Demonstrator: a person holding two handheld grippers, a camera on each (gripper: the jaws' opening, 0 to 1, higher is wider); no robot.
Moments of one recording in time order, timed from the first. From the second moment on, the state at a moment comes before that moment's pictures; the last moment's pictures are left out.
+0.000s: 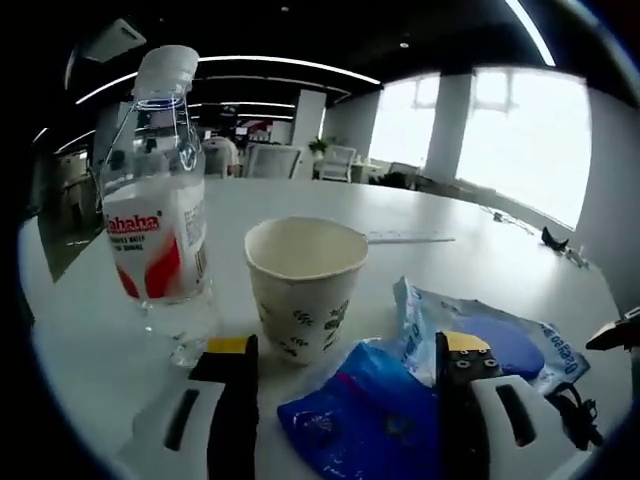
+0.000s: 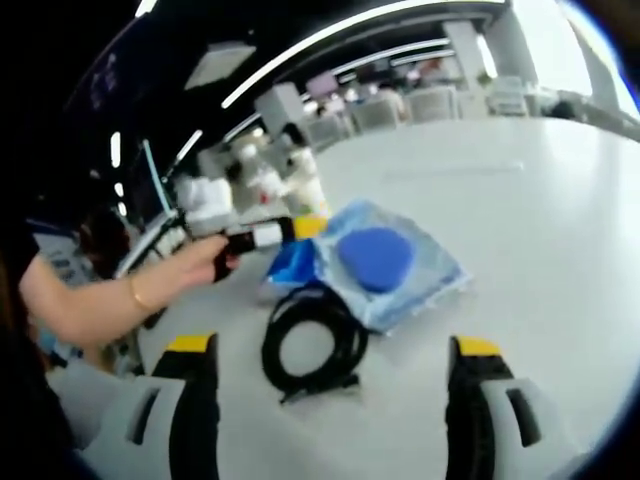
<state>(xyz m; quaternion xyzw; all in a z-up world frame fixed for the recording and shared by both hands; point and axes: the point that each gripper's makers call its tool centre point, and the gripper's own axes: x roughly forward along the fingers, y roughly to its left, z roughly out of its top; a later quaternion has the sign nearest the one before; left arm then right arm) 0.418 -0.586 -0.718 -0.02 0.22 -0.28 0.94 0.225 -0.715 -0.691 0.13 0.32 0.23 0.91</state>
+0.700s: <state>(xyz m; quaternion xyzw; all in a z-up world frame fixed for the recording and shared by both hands) 0.375 -0.614 -0.678 0.06 0.16 -0.35 0.92 0.231 -0.724 -0.678 0.14 0.30 0.22 0.92</state>
